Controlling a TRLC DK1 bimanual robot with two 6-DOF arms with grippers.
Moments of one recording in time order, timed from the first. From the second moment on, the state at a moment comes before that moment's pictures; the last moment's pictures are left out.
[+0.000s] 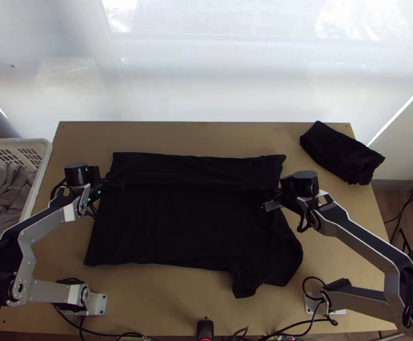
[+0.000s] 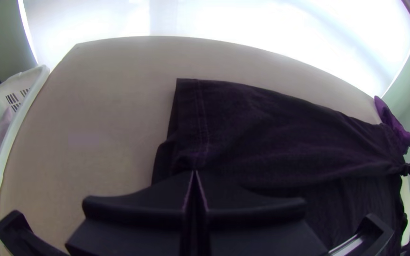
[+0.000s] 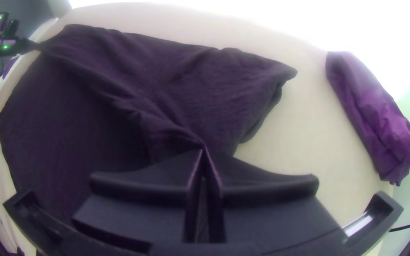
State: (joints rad) left arm 0.04 1.51 0.71 0.09 0.08 -0.06; right arm 0.36 1.33 0.68 -0.12 -0.02 -0.03
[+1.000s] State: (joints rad) left arm 0.12 1.19 0.79 -0.97 0.13 0.14; right arm 0.35 1.19 0.74 -0.23 -0.02 0.00
